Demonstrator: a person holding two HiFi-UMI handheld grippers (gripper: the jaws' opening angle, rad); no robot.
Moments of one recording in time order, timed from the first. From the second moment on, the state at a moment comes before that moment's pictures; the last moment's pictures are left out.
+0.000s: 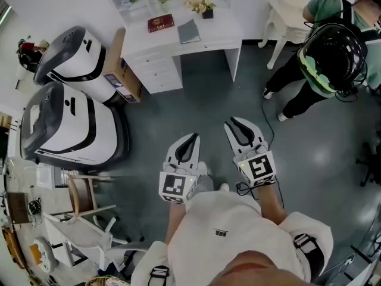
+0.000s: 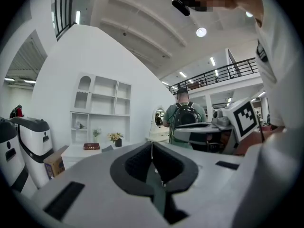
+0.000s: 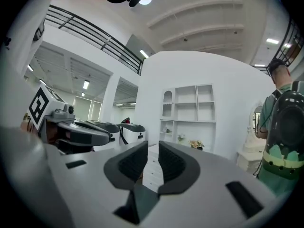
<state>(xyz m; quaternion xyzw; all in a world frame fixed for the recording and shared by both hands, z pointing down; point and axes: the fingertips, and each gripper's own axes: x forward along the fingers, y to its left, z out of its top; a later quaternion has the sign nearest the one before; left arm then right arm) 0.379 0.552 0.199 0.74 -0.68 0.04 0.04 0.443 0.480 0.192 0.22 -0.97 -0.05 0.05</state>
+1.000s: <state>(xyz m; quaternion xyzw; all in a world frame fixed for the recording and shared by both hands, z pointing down) 0.223 0.446 0.202 0.76 -0.65 0.03 0.04 0.297 0.394 0.198 0.25 -0.96 -0.06 0.08</state>
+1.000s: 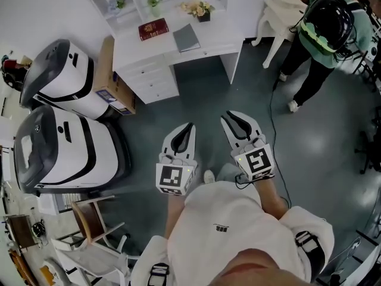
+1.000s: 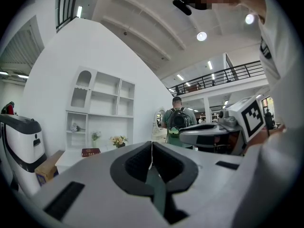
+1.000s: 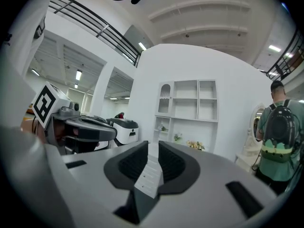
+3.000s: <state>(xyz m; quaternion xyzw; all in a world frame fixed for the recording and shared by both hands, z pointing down) 0.129 0.154 0.208 0.72 -0.69 0.04 0.06 0.184 0.097 0.208 0.16 -0.98 -0.04 0.09</state>
